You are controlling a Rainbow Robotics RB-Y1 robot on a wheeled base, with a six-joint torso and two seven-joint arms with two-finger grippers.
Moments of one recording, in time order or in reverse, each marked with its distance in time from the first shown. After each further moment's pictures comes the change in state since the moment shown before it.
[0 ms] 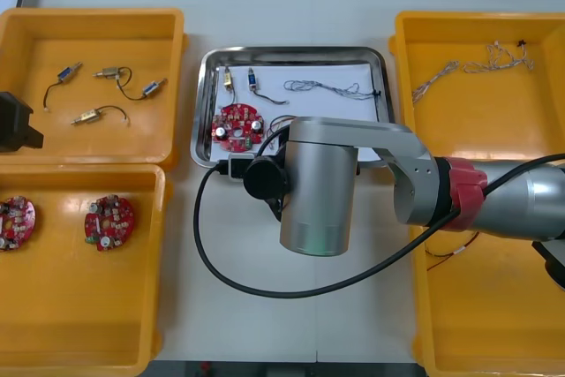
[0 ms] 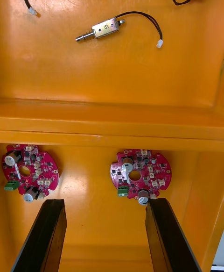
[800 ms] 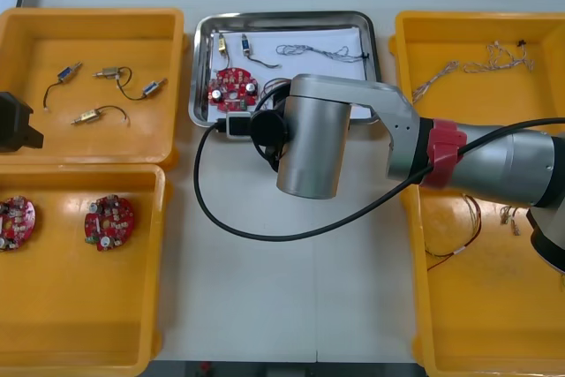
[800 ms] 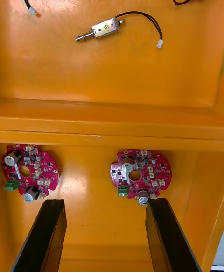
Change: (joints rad) right arm -0.098 0.034 0.000 0.286 0.000 -0.271 0.066; left arm 0.000 0.000 0.000 0.000 0.000 0.000 0.000
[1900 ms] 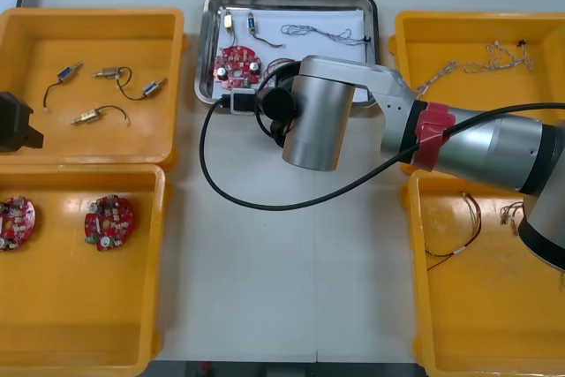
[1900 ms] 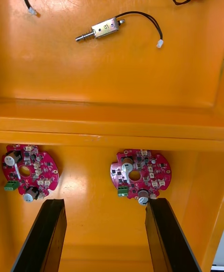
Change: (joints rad) right arm -0.041 0.034 0.000 0.206 0.001 -0.194 0.012; left arm 0.000 0.000 0.000 0.000 0.000 0.000 0.000
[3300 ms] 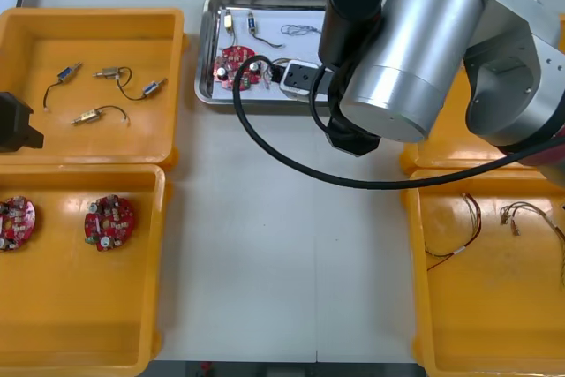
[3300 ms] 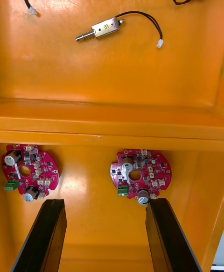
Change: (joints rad) right arm 0.174 -0.184 -0.459 -0.666 -0.283 0.806 -0.111; left arm 0.000 0.000 0.000 0.001 0.000 0.000 0.000
